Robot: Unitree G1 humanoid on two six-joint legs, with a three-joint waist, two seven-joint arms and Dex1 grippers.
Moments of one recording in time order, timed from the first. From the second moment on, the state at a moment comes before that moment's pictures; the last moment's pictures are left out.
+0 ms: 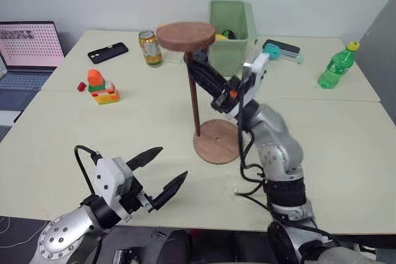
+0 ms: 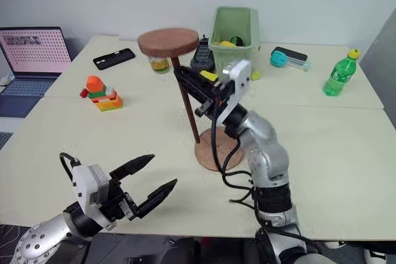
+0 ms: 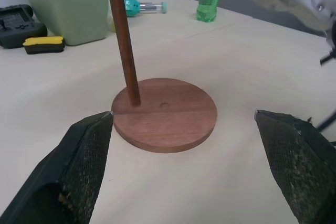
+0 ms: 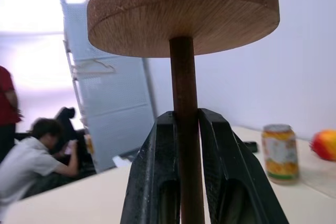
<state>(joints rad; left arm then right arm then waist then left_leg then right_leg) 0.45 0.49 0.25 -0.84 -0.53 0.33 -0.66 -0.56 0.13 0.06 -0.09 0.30 0.22 0.65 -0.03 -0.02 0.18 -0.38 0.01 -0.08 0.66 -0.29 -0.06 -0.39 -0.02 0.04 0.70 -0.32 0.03</state>
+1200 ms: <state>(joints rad) -0.29 0.72 -0.02 -0.66 -0.73 0.64 -0.78 -1.00 -0.80 0.49 0.53 -0.09 0.24 1.42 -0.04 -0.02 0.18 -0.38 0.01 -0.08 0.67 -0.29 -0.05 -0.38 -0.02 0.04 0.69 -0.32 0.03</state>
